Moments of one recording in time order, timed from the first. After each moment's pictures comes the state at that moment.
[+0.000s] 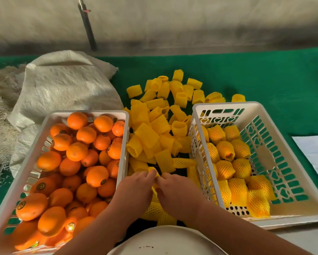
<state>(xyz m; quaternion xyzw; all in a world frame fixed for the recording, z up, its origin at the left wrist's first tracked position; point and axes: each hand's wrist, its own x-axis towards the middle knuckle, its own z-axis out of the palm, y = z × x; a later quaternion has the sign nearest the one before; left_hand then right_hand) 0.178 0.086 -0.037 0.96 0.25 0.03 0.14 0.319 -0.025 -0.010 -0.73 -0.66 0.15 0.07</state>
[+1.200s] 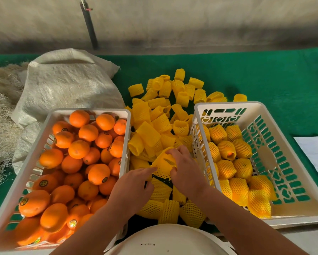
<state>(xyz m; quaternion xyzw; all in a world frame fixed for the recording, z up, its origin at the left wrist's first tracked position) 0.172 0.091 -0.029 0.90 0.34 0.07 0.27 0.354 -0.004 -0.014 -0.81 -0.50 0.20 0.25</state>
